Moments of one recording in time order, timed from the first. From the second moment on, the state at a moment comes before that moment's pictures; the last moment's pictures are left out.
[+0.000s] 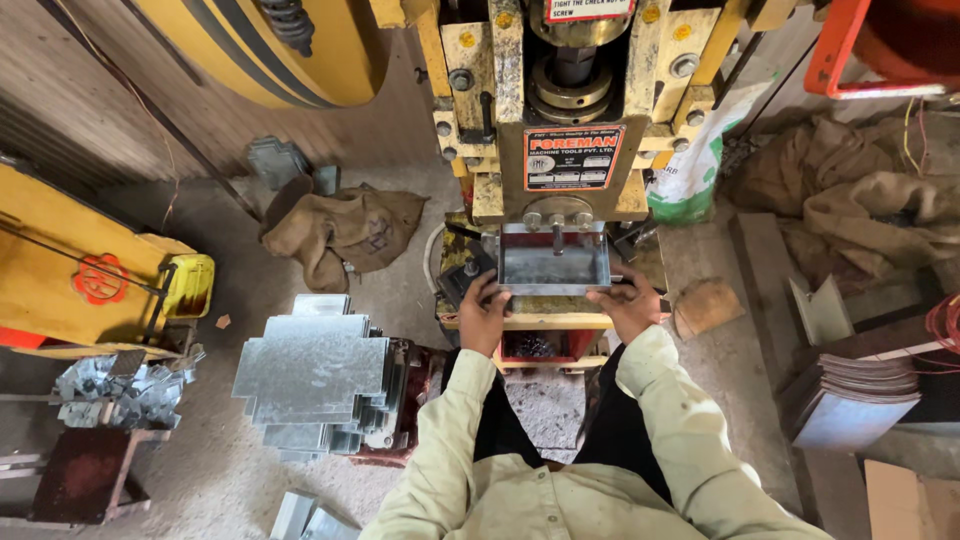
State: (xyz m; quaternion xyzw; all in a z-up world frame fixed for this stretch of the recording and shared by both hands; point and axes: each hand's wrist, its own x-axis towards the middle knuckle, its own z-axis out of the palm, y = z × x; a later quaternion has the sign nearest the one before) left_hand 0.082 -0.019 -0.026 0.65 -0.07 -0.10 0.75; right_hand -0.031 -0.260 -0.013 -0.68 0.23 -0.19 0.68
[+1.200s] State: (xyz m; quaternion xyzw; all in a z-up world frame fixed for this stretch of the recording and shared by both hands) left_hand -0.048 0.016 -0.131 0.66 -0.04 -0.20 0.72; right_hand -0.060 0.001 0.004 -0.55 0.06 0.13 0.82
